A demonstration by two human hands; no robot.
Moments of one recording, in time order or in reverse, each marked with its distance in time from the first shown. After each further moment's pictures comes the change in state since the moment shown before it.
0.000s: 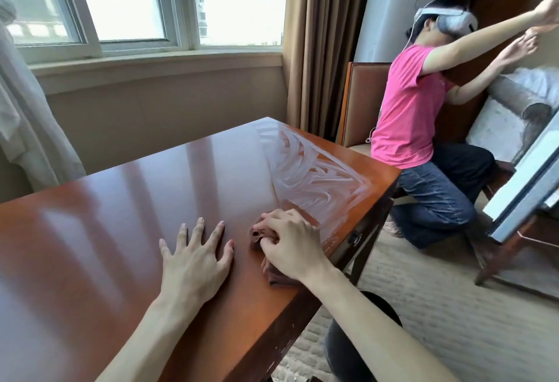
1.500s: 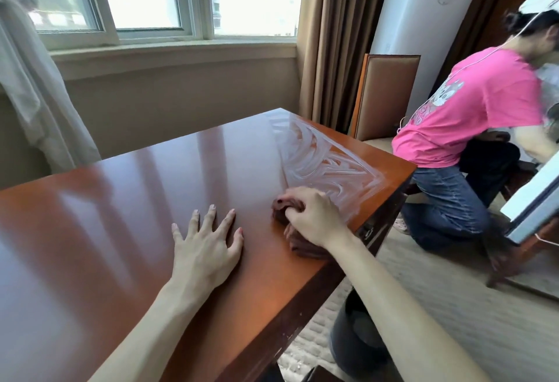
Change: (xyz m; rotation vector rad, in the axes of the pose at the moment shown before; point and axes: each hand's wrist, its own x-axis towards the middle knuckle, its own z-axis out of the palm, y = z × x) left_hand -0.001 -0.003 0.003 -0.021 0.032 0.000; right_hand 0.027 0.027 -0.016 0.142 -0.005 0.114
